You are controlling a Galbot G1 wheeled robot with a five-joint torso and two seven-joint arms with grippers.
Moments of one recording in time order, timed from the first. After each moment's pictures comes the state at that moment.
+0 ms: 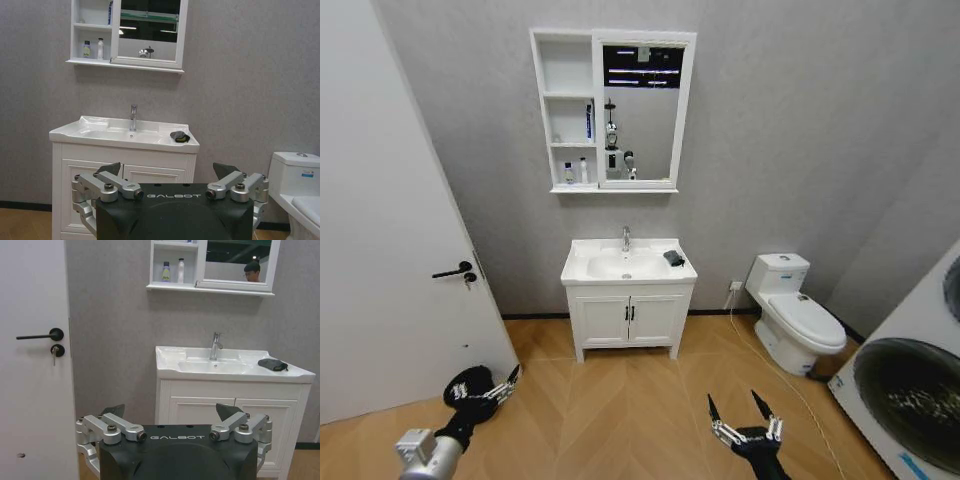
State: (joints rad) left arm 1.60 -1.20 -0.85 -2.11 -0.51 0.16 0.10; right arm -1.92 1.36 0.57 2.30 0.09 0.14 0.09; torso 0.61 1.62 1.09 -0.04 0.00
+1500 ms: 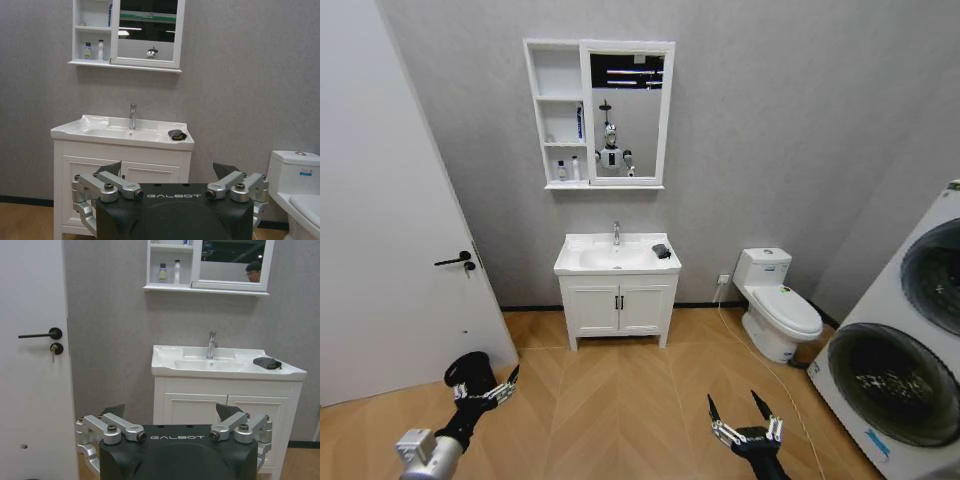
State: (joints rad) left arm 1.60 -1.20 -0.85 -2.11 -0.51 0.16 0.10; right arm -1.92 1.36 0.57 2.30 0.09 0.14 0.09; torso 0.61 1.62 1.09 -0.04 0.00
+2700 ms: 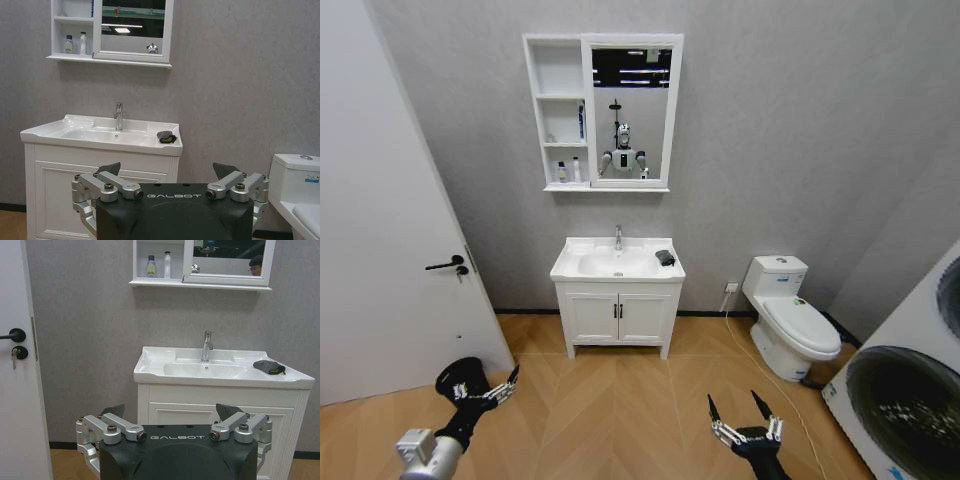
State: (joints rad) left arm 1.60 -1.20 -0.85 -2.11 -0.51 0.16 0.10; right arm -1.92 1.36 0.57 2.30 0.09 0.14 0.09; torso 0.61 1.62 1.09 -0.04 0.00
